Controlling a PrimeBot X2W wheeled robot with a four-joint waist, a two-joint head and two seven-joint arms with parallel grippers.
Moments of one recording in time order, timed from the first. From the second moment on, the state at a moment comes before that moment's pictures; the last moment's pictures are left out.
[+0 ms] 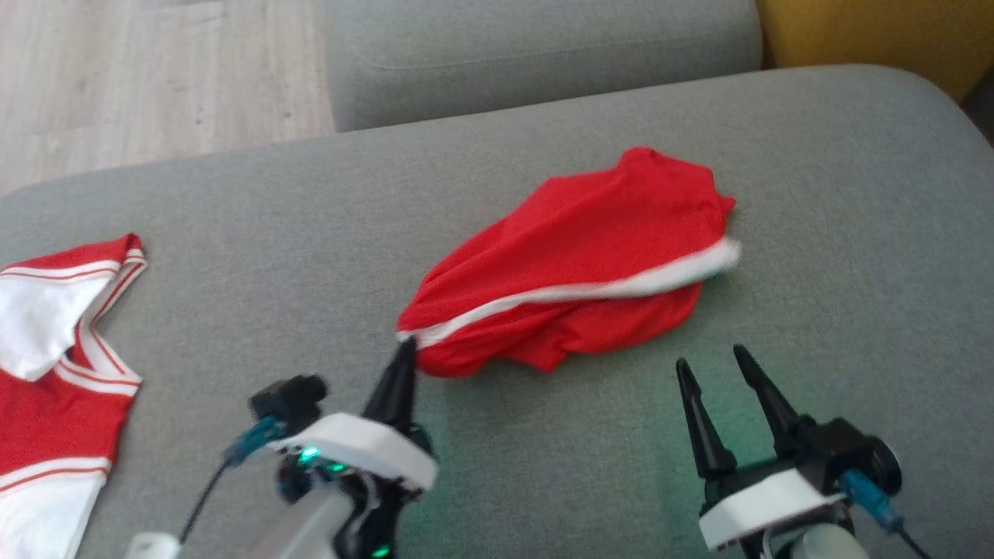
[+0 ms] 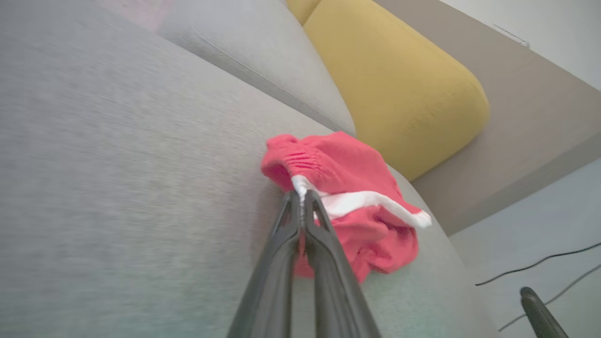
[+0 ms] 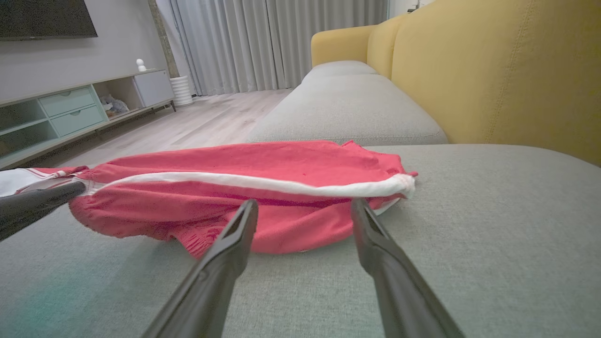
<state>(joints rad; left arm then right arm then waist) -0.34 0.14 -0.74 0.53 -1.12 -0.05 -0.22 0.02 -0.05 0.18 0.27 0.09 0.13 -0.26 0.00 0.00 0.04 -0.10</state>
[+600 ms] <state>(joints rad) -0.29 0.38 -0.64 0.33 -1.09 0.10 -0.22 -0.01 -0.05 0.24 0.40 0.07 0.13 -0.26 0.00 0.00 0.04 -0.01</state>
